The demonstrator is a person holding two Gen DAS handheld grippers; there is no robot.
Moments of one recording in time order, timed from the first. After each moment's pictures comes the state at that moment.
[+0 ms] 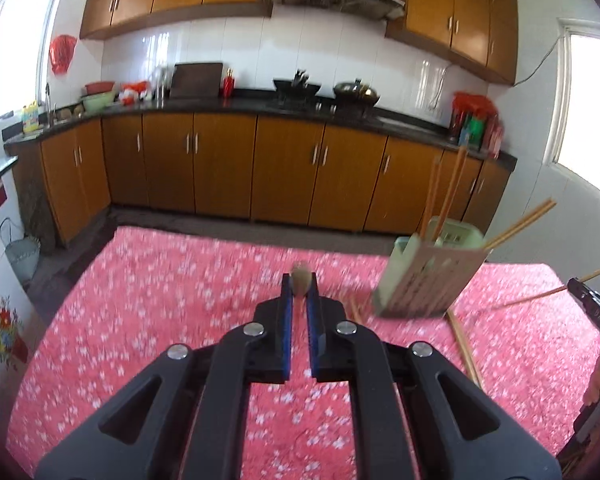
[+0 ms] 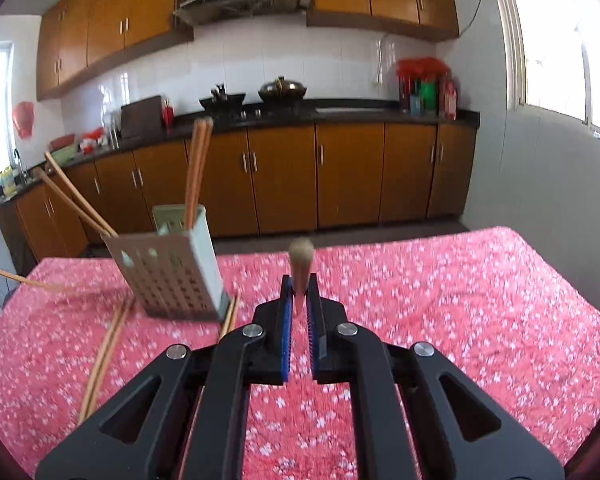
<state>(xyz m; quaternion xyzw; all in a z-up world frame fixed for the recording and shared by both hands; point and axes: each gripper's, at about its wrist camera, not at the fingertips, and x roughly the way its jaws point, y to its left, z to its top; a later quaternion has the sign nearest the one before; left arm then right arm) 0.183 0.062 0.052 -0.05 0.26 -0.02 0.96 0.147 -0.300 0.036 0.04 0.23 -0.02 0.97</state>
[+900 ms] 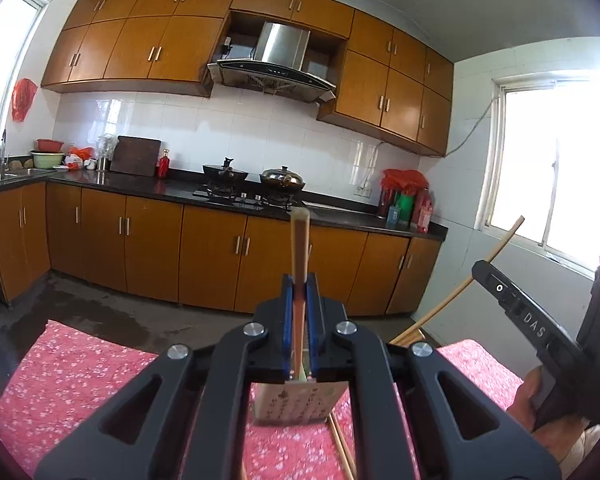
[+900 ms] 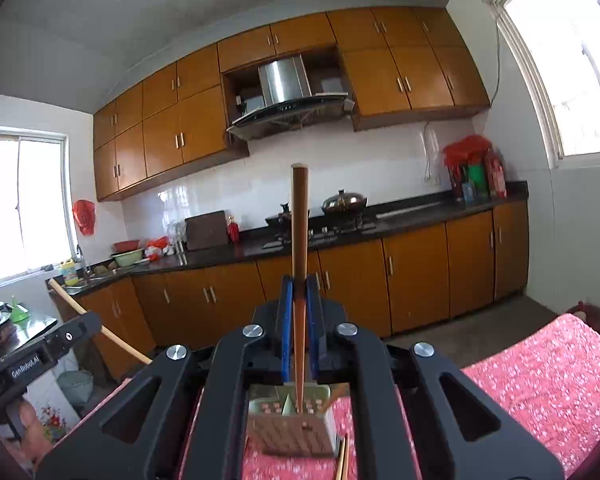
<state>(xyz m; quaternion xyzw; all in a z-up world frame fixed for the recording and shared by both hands) 0.183 -0.038 0.171 -0.09 0.11 -0.12 0.98 0.149 -0.253 0.157 0.10 0.04 0.07 0.99</state>
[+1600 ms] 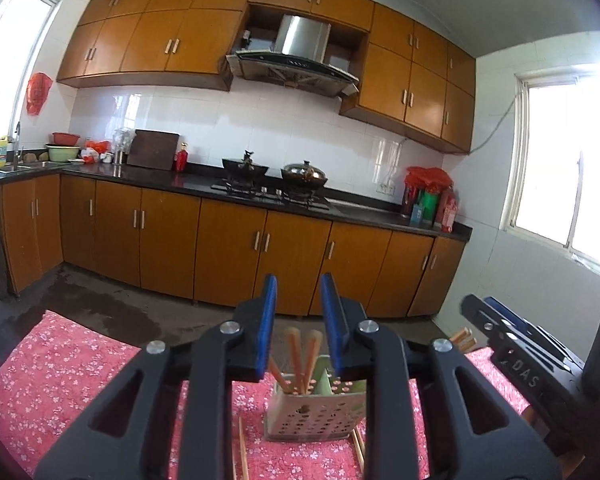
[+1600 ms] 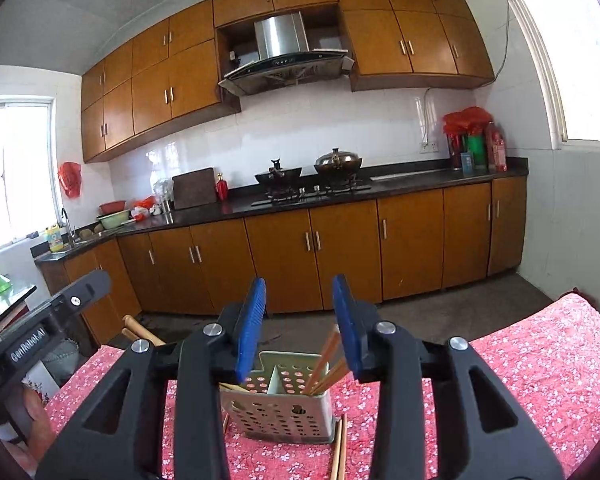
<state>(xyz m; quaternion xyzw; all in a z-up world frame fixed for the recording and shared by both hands) 0.230 -0.034 0.141 -0.10 0.11 -0.08 0.99 0.183 -0.240 0.122 0.08 0.10 0.06 0.99</state>
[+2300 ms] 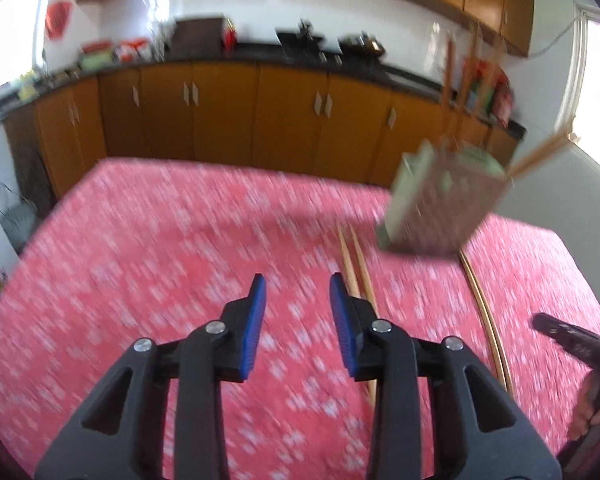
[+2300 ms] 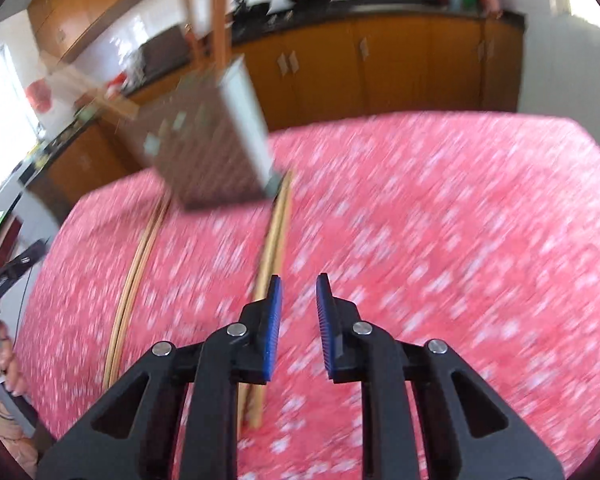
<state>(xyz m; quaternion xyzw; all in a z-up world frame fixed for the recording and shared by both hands) 0.187 0.046 -0.034 -0.07 0.36 -0.03 0.93 0.163 -0.269 -0.069 0.10 0.42 0.09 0.90</state>
